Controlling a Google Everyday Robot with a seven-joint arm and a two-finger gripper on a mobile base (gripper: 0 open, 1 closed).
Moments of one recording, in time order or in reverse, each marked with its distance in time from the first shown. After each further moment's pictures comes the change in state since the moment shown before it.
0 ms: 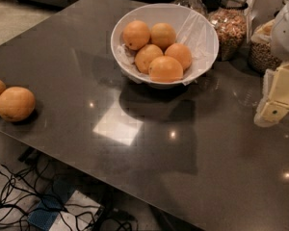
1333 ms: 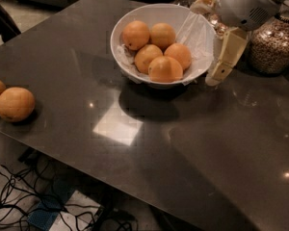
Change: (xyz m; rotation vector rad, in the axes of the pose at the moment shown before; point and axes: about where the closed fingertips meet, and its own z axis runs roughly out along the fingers) arm -0.114 -0.061 0.019 -0.032 -0.361 -0.296
